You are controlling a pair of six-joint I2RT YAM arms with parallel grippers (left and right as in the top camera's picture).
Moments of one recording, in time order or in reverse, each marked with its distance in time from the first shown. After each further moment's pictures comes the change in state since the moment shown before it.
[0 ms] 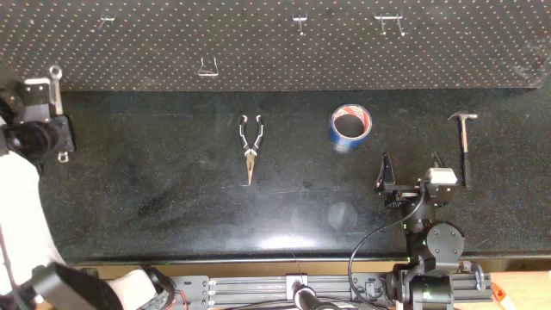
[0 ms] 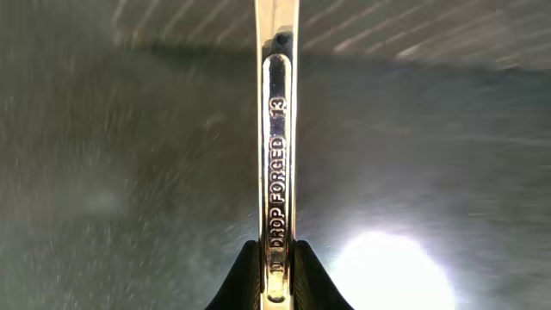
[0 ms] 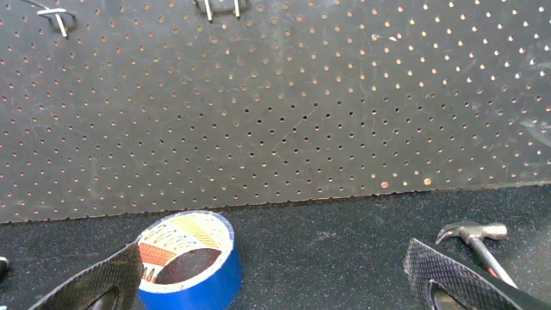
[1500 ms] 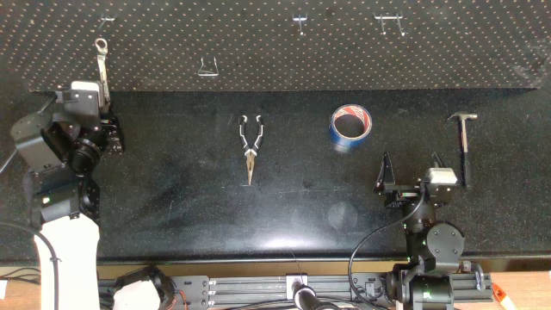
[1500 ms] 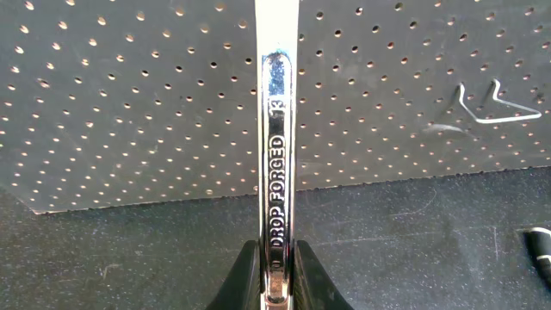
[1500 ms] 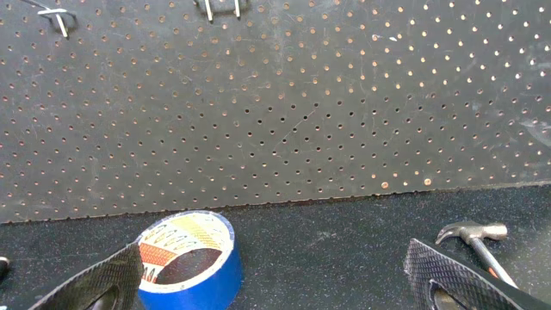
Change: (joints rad) left arm -0.224 -0.364 -0.409 0.514 0.128 -0.152; right arm 0.000 0.000 0.000 0.000 0.000 0.000
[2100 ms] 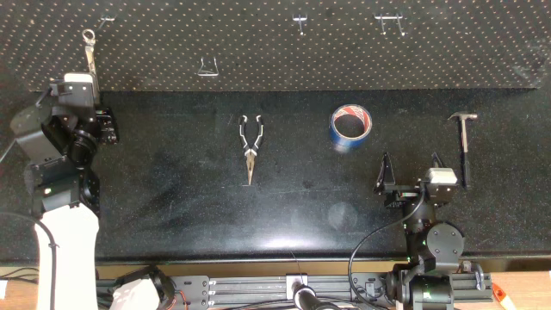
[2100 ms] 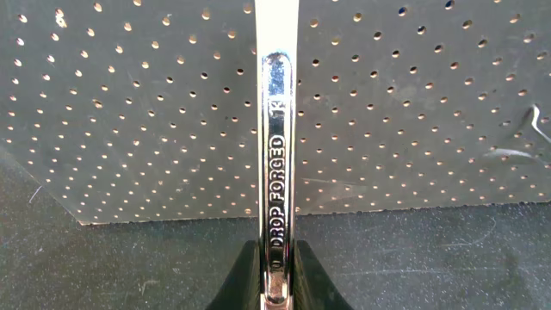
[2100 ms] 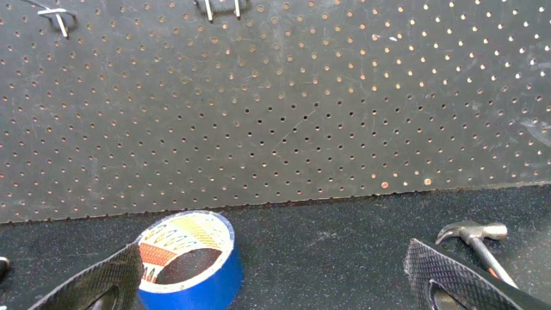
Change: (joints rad) left arm 0.000 0.066 0.000 0.123 -0.081 0.003; right arm 0.000 0.000 0.000 0.000 0.000 0.000
